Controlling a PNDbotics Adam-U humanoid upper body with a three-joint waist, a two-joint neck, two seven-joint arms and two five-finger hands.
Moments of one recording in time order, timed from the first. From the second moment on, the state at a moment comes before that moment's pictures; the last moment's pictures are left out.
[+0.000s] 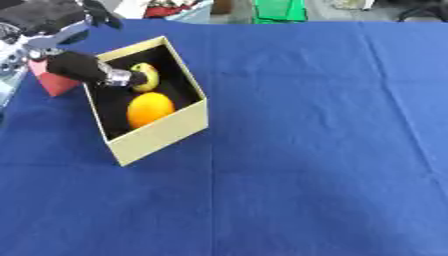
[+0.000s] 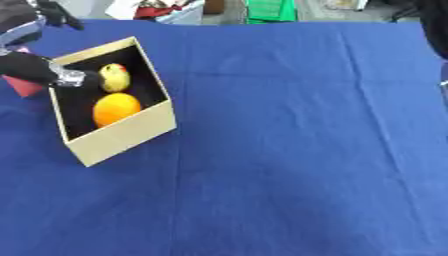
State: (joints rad) left arm -0.90 0.59 -0.26 -1.55 -0.93 0.10 -0.57; right arm -0.52 -0.61 -0.08 -1.98 -0.12 0.09 0.08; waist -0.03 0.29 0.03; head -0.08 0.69
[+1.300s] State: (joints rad) left arm -0.94 0.70 -0.12 -1.25 -1.04 0.14 -0.66; right arm -0.52 -0.61 -0.09 -1.98 -0.11 0.08 0.07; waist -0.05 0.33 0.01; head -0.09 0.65
